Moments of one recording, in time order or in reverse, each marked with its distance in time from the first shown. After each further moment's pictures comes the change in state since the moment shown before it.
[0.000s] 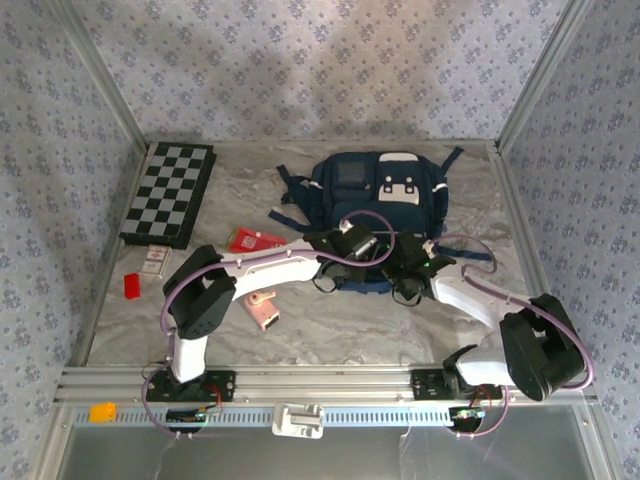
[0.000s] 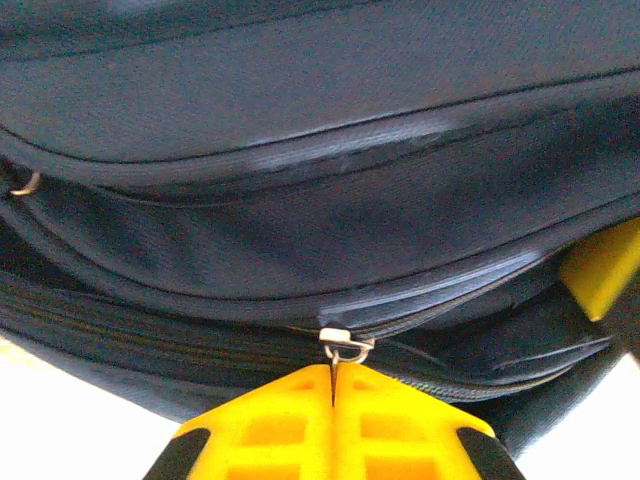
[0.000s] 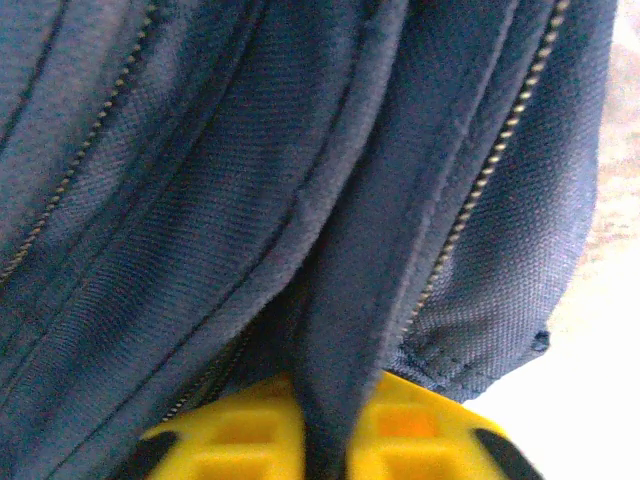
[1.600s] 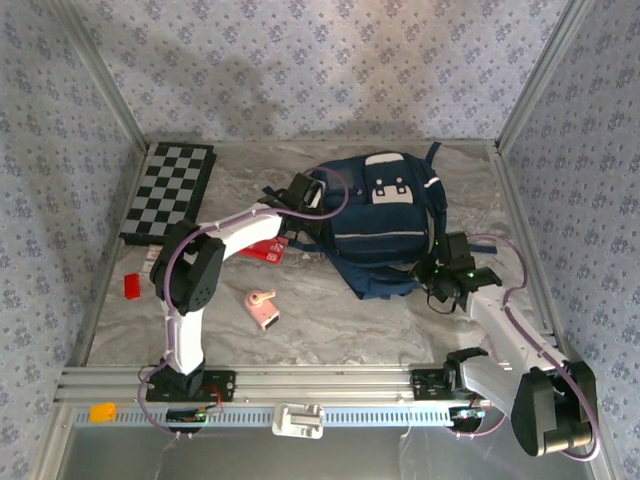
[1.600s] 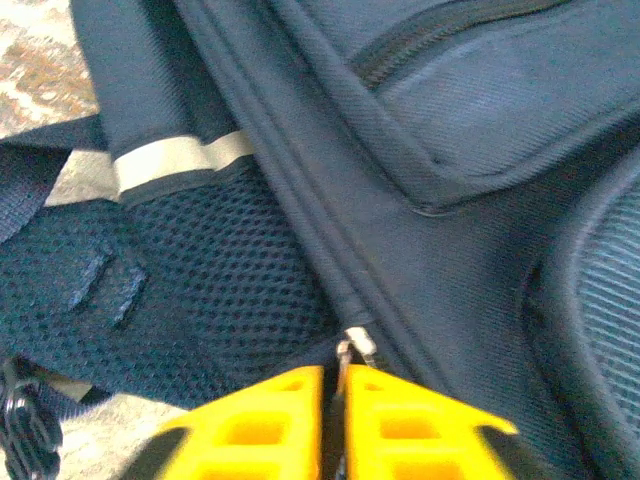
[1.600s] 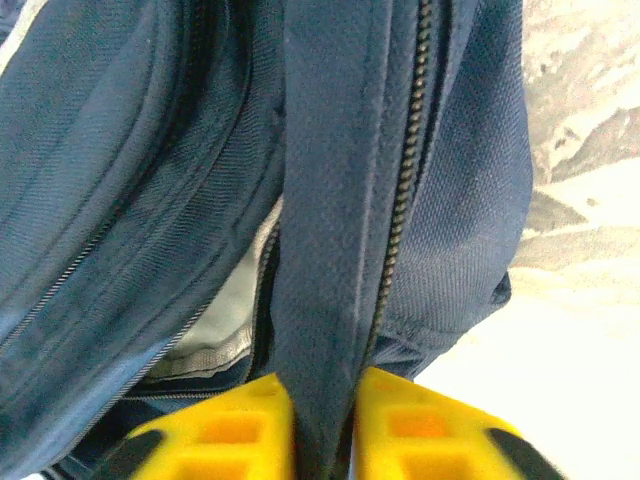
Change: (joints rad) left arm 0.404 0.053 -0.015 0.226 0.090 0.389; right arm -0.282 -0.293 -0.069 -0.139 -0.227 -0.426
